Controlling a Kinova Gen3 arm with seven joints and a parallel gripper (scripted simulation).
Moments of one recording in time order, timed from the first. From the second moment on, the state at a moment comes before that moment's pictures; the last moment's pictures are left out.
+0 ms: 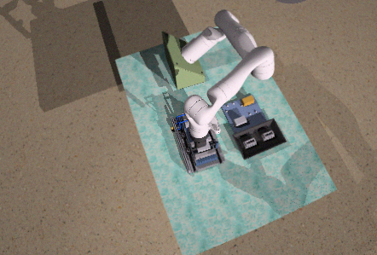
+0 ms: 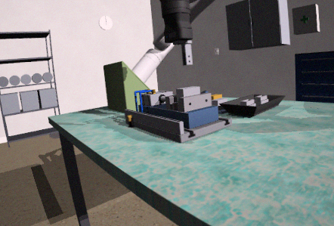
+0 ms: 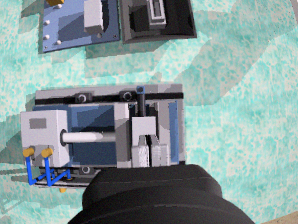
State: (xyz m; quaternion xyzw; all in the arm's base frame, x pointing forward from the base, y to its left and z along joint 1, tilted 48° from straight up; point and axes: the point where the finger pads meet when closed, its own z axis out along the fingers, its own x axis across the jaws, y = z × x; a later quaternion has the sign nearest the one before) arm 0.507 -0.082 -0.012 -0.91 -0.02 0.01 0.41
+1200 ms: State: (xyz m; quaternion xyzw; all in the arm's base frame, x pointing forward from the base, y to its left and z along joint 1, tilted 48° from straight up) arm 0.474 -0.082 -0.008 -0.91 -0.02 0.01 0.41
